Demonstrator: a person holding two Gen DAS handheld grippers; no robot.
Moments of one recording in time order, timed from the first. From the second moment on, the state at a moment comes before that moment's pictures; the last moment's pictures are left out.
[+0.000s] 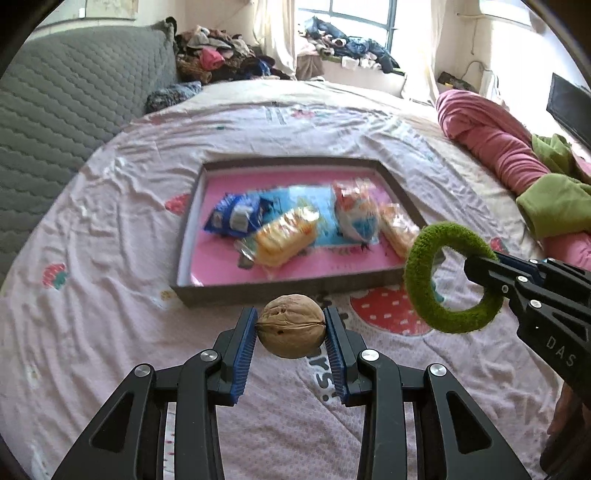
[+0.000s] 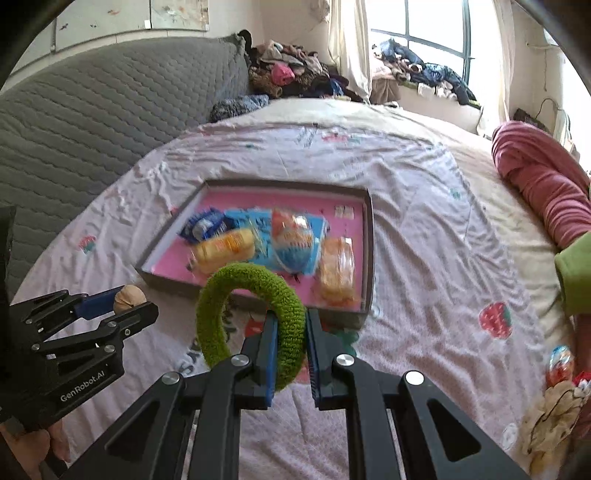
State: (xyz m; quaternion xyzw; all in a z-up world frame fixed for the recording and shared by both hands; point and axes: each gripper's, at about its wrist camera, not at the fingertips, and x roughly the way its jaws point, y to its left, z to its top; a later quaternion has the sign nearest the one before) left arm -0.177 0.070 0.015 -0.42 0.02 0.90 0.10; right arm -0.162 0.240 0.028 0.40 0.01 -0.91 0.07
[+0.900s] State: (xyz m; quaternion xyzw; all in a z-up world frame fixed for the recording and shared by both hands) left arm -0.257 0.046 0.064 -0.39 0.02 0.92 0.08; right arm -0.223 0.225 0.079 0.36 0.01 -0.93 0.07
